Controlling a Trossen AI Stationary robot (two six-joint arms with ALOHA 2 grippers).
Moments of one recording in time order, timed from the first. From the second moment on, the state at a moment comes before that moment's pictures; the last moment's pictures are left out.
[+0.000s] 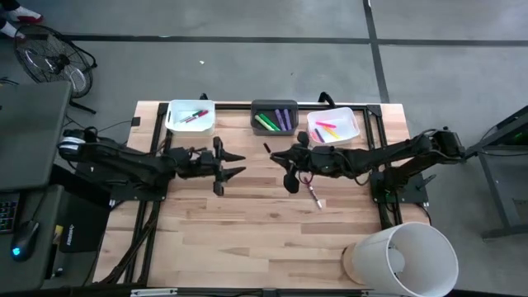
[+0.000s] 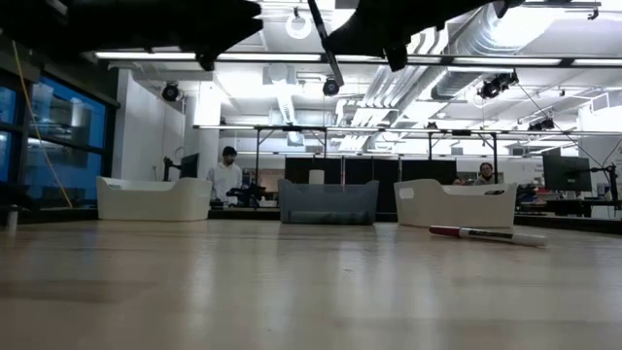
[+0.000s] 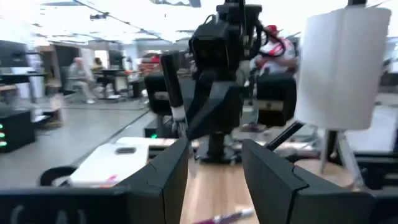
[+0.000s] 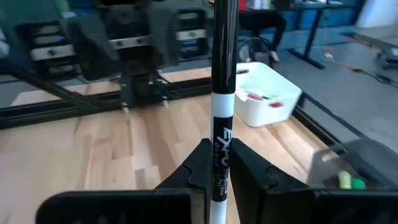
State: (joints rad) left arm -0.07 1.15 0.40 0.97 -0.15 0.03; right arm 0.08 1.41 0.89 0.27 0.36 0.13
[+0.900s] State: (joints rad) left arm 0.09 1.44 0.71 0.92 0.17 -0.10; right arm 0.08 1.41 0.89 0.33 0.27 0.02
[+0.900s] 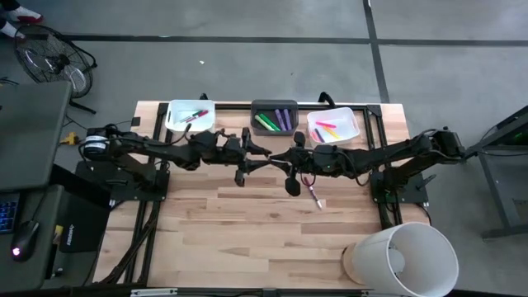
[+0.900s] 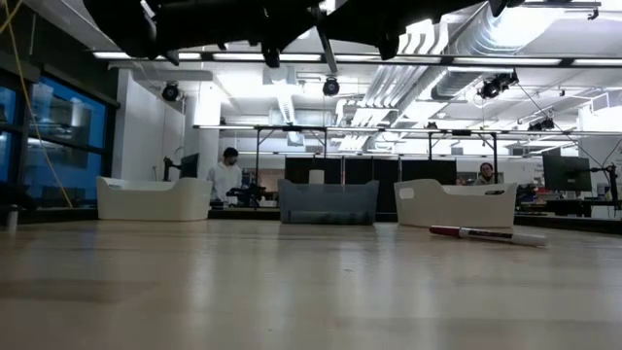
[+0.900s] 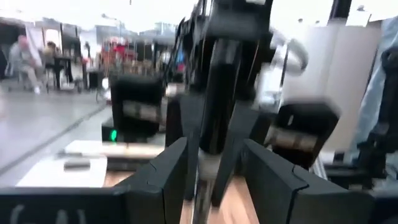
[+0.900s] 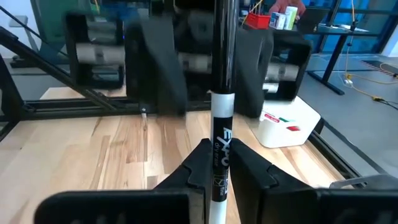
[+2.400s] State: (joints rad) left arm 0.09 1.45 0.71 0.85 0.18 -0.06; right arm 0.08 1.36 0.89 0.20 0.49 0.05
